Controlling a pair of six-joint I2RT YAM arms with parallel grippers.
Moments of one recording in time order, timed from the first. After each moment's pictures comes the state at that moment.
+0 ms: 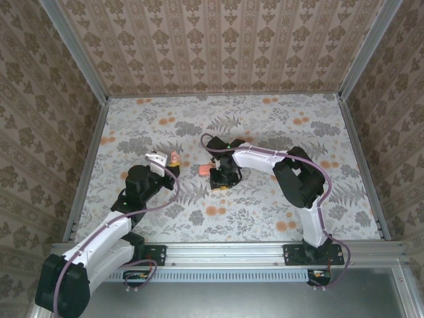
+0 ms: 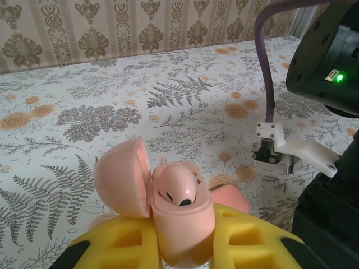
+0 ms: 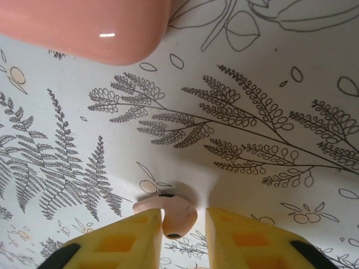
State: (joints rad) left arm -0.43 0.83 0.29 0.25 0.19 -0.07; right arm 0.73 2.05 1.45 -0.81 -0.27 0.61
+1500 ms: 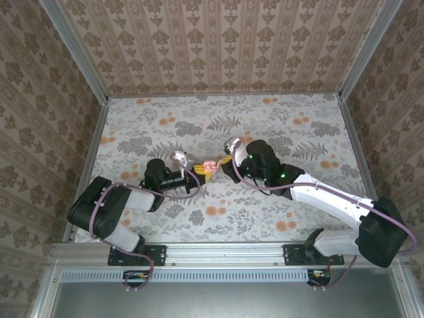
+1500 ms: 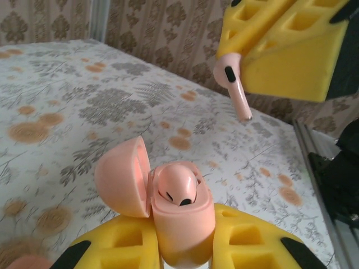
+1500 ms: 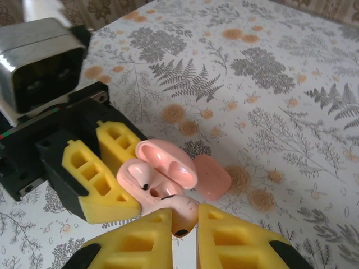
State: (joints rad) left arm -0.49 1.54 0.34 1.10 0.90 -0.22; right arm 0.73 1.27 0.85 -0.07 -0.14 0.02
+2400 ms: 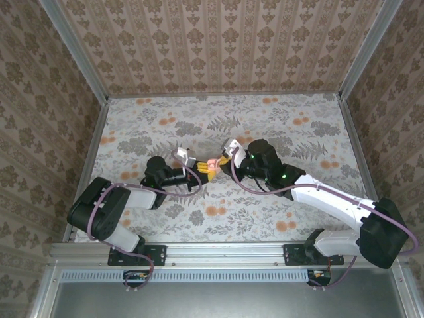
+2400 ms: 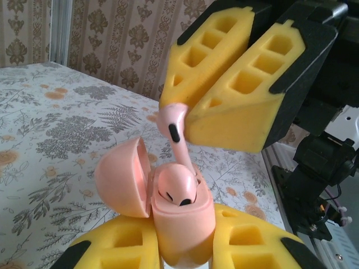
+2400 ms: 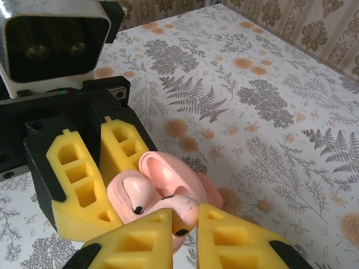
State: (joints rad) left arm -0.52 1.52 0.38 1.16 0.97 -0.32; right arm 0.73 1.26 0.84 -0.03 -0.17 -0.14
